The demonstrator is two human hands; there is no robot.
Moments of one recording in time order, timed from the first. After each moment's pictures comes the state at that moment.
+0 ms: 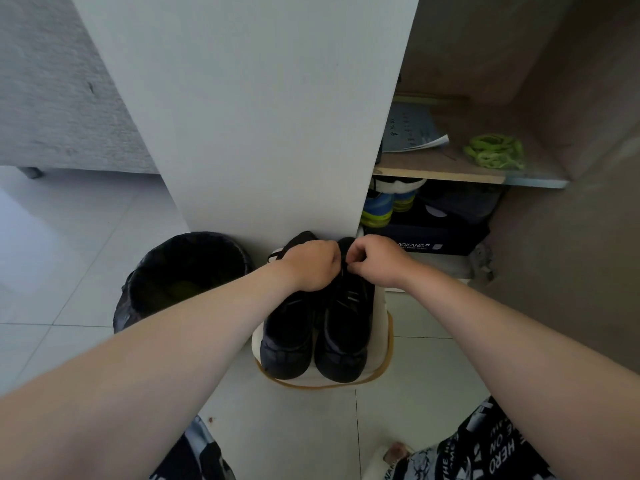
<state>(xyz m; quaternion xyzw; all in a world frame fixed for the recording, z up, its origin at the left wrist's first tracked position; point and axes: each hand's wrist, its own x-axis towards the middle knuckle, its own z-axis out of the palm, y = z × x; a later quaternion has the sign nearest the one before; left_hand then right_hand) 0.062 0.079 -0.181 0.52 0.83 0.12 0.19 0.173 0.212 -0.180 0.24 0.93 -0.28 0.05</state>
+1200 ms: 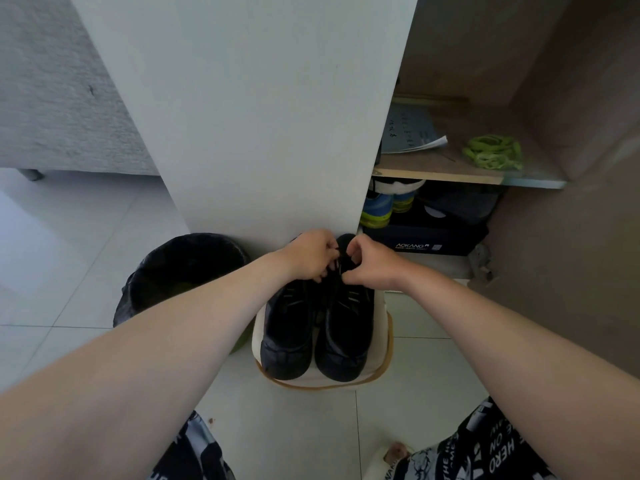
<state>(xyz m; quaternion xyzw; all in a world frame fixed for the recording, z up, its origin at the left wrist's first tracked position) 0.057 0.087 -0.177 0.38 0.81 0.31 0.32 0.175 0.203 -0.177 0.27 0.89 -0.36 0.09</state>
